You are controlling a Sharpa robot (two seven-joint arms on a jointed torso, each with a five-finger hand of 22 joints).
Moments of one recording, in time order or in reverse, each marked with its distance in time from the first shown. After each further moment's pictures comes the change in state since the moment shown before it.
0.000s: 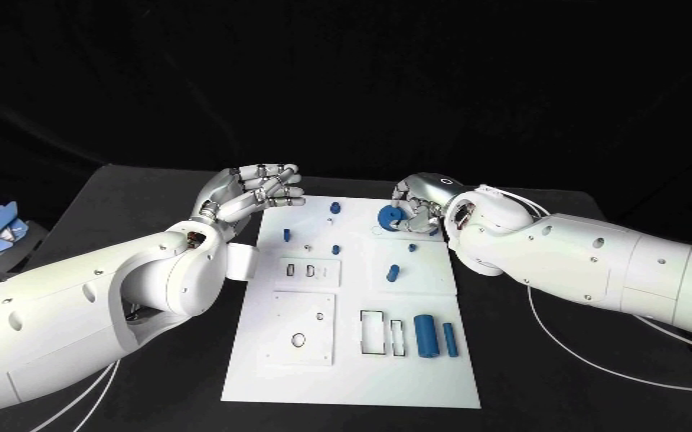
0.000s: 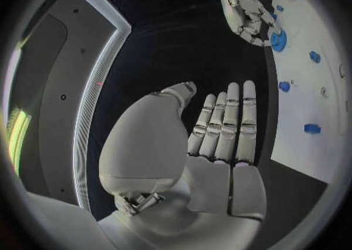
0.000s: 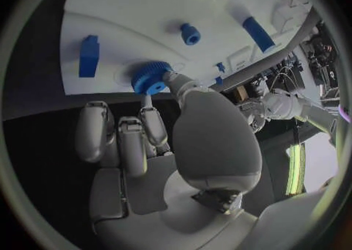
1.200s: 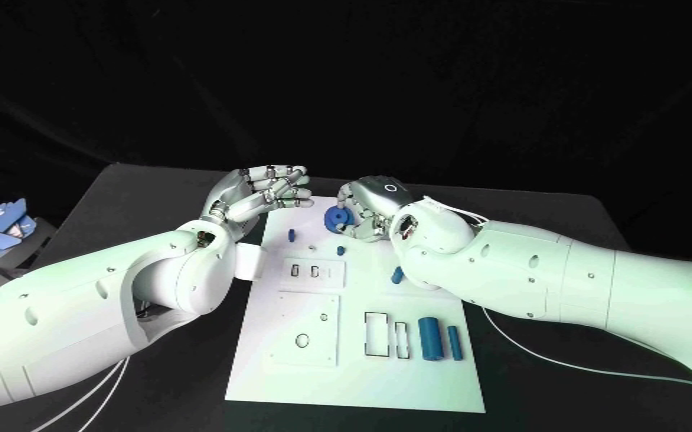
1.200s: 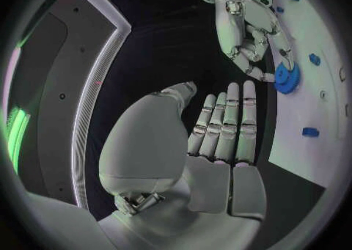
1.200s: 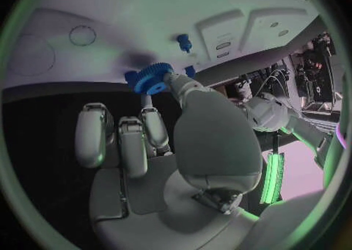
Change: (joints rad) left arm 0.000 0.014 0.000 -0.008 0.002 0.004 -0.006; left_hand 0.000 0.000 0.003 -0.003 0.000 -0.003 0.004 0.000 -0.001 -0.004 0.004 0.000 0.000 0.000 0.000 0.000 0.002 0.000 0.000 0.000 0.000 0.000; right arm -0.016 0.195 -0.007 -0.011 -0.139 -0.110 -0.051; right_hand -0.010 -0.001 0.019 0.013 0.033 0.010 -0.003 -0.005 -0.004 0.015 -0.003 0.008 0.016 0.004 -0.003 0.004 0.000 -0.015 0.018 -0.004 0.022 0.029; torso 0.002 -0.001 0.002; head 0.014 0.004
